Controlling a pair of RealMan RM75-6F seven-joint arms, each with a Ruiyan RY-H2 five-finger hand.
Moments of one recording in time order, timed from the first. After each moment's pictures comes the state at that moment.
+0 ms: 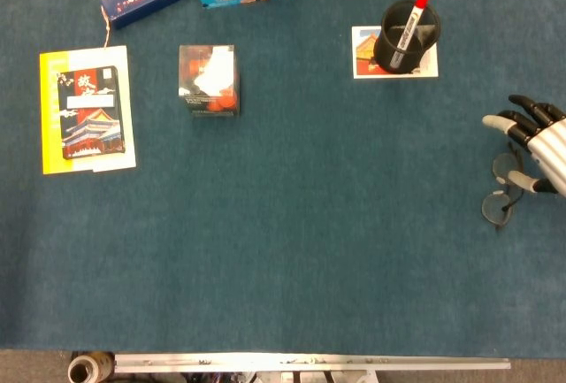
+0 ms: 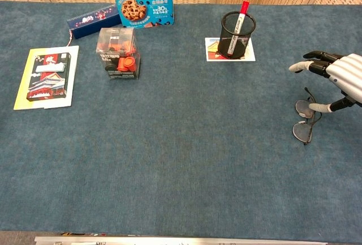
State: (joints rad) left arm -0.05 -1.14 -0.06 -1.64 1.47 1.54 0.17; right arm 0.38 -1.60 -0.12 -0.71 -1.75 1.42 0.36
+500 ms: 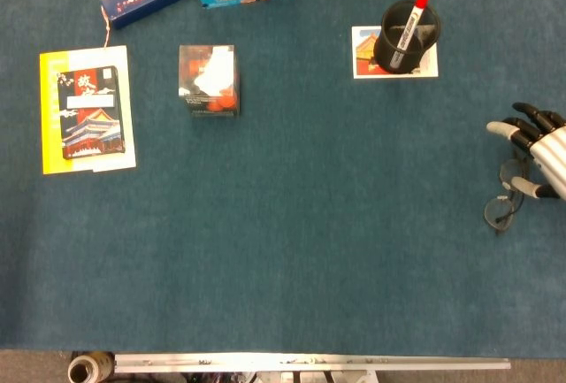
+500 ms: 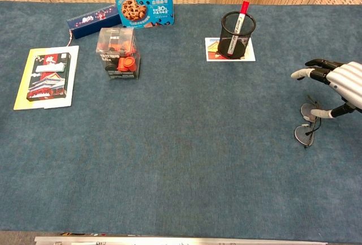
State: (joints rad) left arm -0.05 -1.13 -0.06 -1.64 1.47 1.53 0.18; right arm 0.36 -1.64 -0.14 -0.63 -1.74 1.40 0.40
